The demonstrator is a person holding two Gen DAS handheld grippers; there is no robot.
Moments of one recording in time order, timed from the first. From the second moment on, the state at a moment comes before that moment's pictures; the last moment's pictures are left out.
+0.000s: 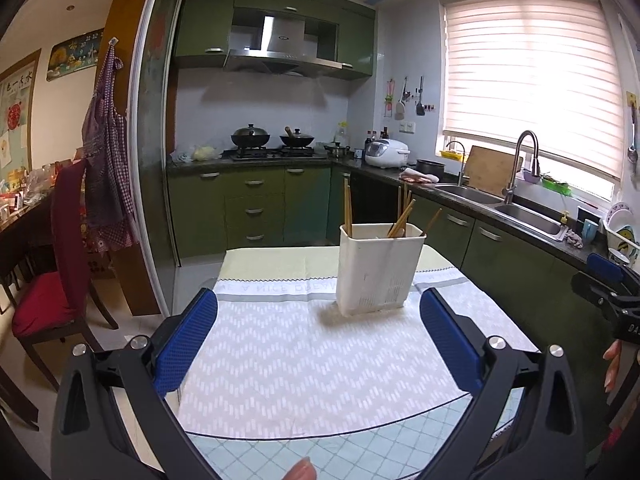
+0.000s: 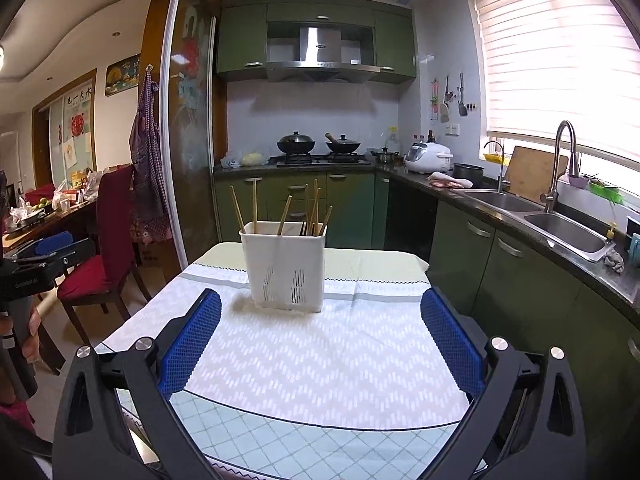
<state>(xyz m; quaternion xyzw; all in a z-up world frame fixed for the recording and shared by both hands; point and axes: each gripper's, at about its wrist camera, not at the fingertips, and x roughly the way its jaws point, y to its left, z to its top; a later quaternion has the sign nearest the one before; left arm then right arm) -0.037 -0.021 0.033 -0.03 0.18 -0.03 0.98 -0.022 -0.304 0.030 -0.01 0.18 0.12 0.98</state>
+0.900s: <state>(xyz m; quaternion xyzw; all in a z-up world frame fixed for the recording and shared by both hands) -0.035 -0.018 0.033 -0.03 0.18 -0.04 0.98 -0.018 -0.304 0.031 -0.01 0.18 0.12 0.98</state>
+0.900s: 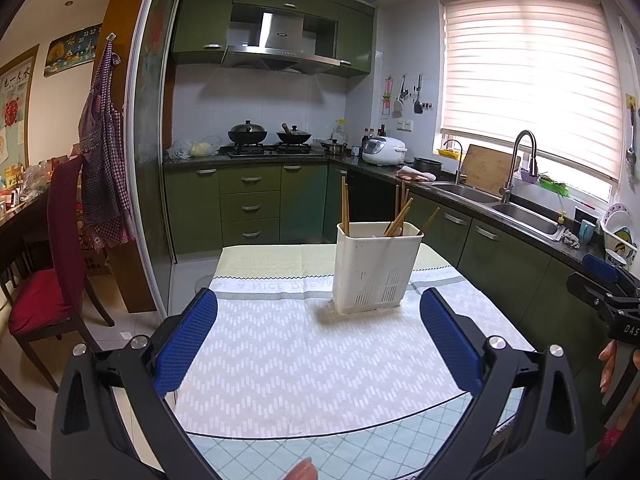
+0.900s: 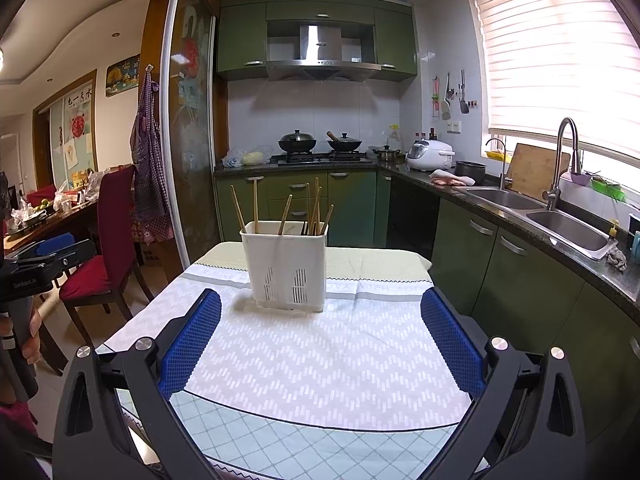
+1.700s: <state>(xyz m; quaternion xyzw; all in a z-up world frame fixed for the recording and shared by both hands) -0.026 -0.015 0.036 -0.02 0.19 -0.01 0.98 -0.014 -0.300 0.029 -0.01 0.18 0.12 0.98</state>
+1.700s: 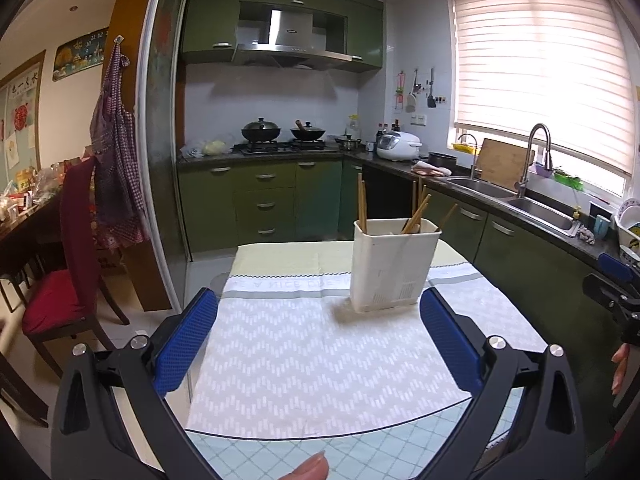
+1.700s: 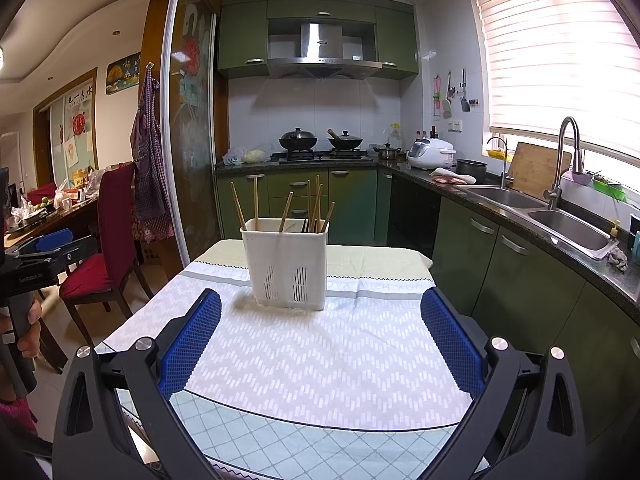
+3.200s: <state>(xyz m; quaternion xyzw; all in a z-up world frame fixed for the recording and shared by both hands) -0.014 -0.022 0.029 -0.01 0.21 -0.03 0.98 -0.011 -0.296 0.016 -0.01 0.19 0.12 0.97</state>
